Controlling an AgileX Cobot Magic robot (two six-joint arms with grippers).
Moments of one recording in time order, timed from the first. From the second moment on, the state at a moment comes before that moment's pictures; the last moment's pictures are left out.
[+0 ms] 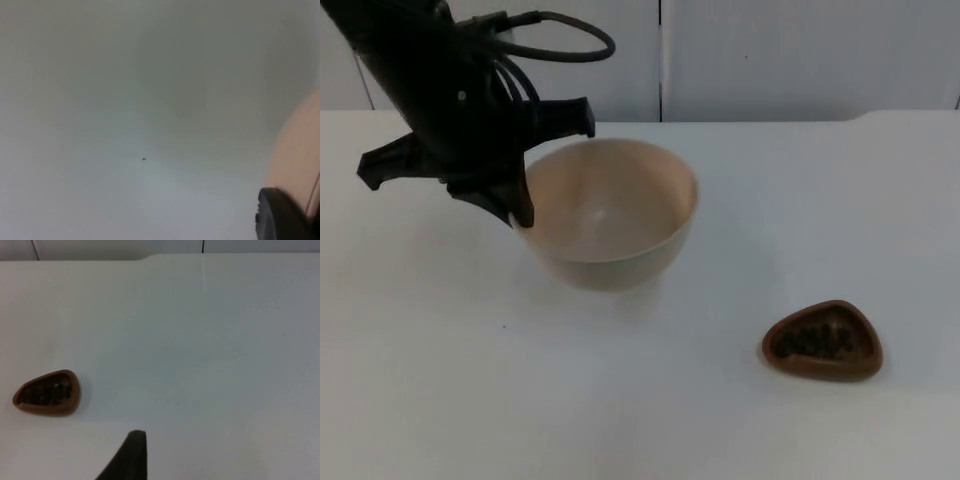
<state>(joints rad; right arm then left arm) 0.06 0.00 -0.52 -0.07 1.08 0.04 -0.33 1.85 -1.21 -0.23 0.73 -0.27</state>
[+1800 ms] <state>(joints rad) 0.06 0.00 -0.52 -0.07 1.08 0.04 -0.61 1.65 -1.02 0.03 0.74 -0.70</state>
